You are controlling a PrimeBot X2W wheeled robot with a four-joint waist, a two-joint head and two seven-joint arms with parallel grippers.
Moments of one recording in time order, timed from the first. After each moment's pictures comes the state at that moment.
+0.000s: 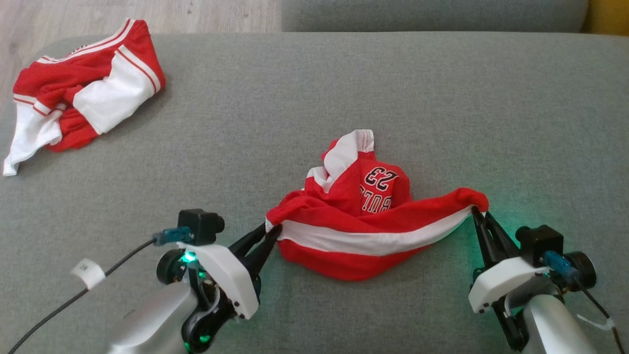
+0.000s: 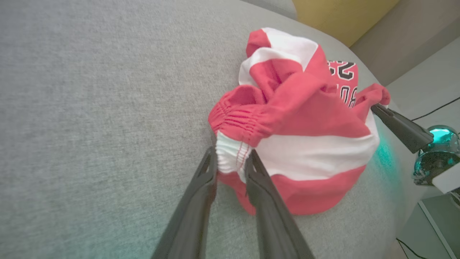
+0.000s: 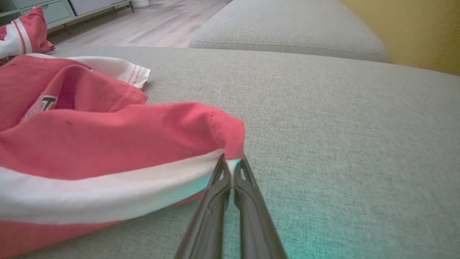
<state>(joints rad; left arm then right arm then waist) -0.47 0.35 -0.94 0.44 -1.02 -0.13 0.09 -0.17 -0.10 0.08 0.53 0.04 0.13 -0.18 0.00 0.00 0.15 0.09</state>
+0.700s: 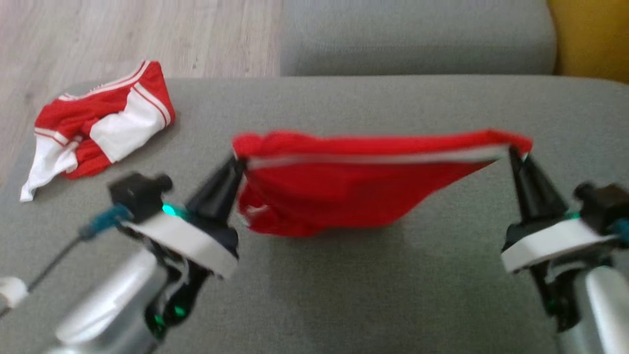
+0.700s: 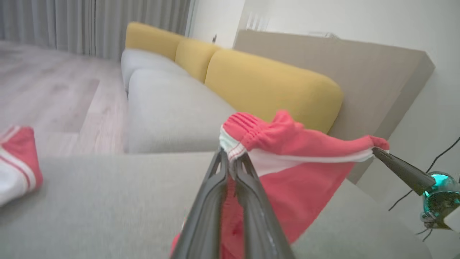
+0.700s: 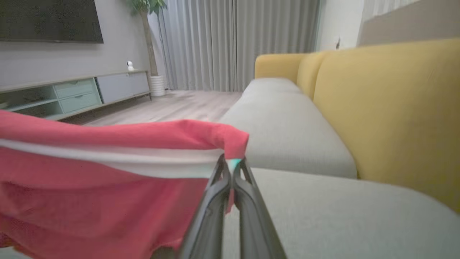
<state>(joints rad) -0.45 0.50 -0.81 0.04 -0.98 0.03 -0.08 -0.11 -0.16 0.05 0.06 0.19 0.13 0.00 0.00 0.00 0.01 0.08</state>
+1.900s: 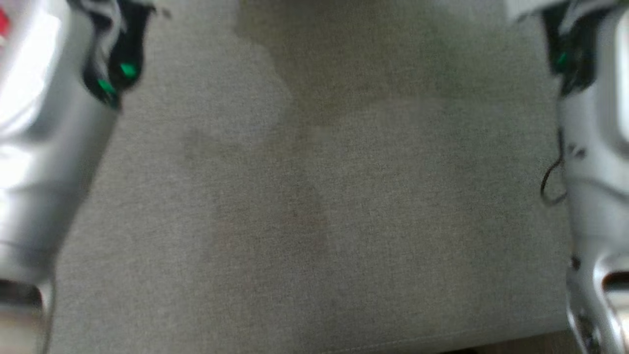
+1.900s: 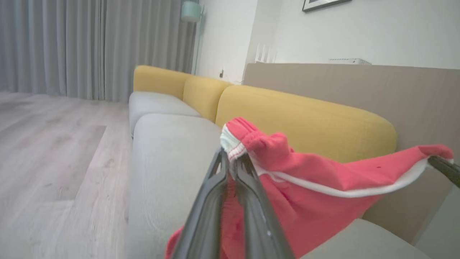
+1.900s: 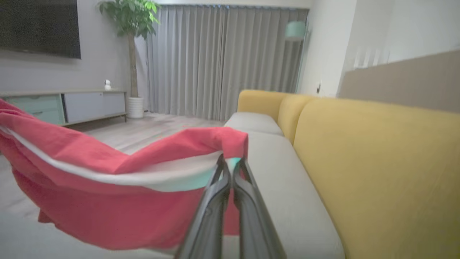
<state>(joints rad) -1.14 0.37 -0.65 0.38 -0.87 0.04 -0.06 -0.96 -0.13 0.14 0.35 0.13 0.13 -0.02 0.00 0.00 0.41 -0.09</state>
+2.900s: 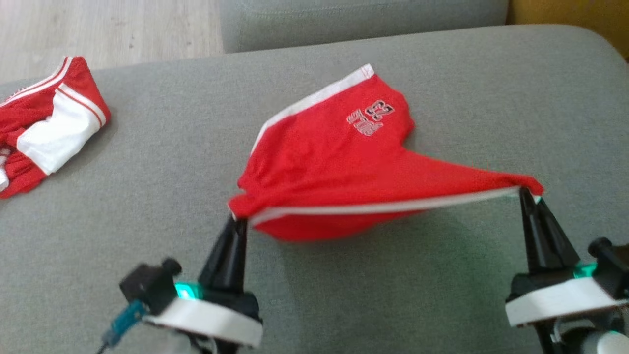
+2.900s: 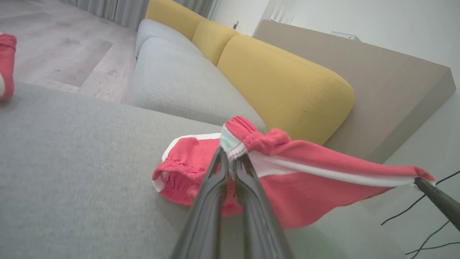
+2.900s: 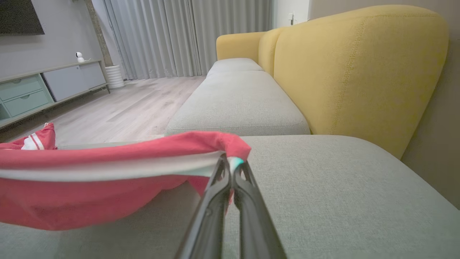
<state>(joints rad) -0.17 0.39 -0.73 -0.08 -0.90 0.21 -0.25 0.13 -0.05 -0.02 -0.22 0.13 0.13 0.04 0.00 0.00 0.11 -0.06</state>
